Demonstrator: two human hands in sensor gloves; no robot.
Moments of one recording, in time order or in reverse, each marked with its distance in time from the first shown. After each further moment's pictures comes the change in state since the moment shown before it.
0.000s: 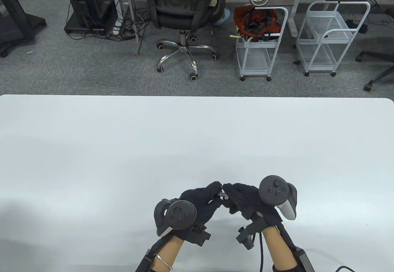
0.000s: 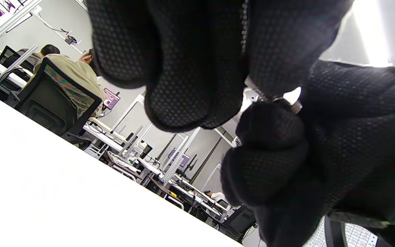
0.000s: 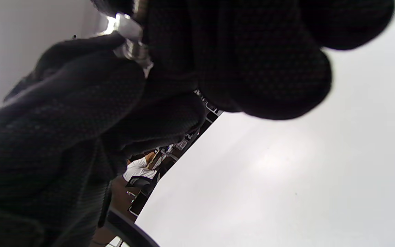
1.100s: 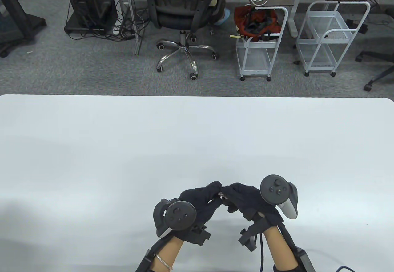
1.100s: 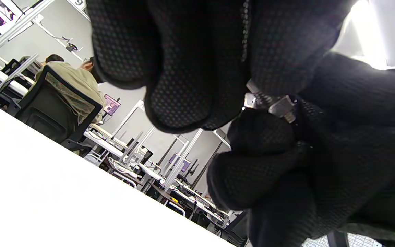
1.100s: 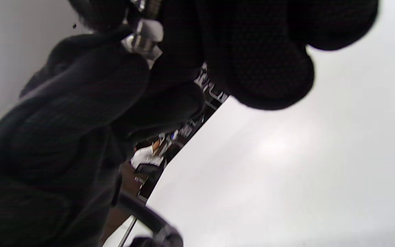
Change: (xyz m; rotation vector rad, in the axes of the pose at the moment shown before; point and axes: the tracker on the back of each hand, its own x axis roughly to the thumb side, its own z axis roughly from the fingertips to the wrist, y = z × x) left_hand 0.002 0.002 0.000 0.028 -0.003 -0.022; right_hand 0.002 -0.001 0.000 0.109 -0.004 -0.025
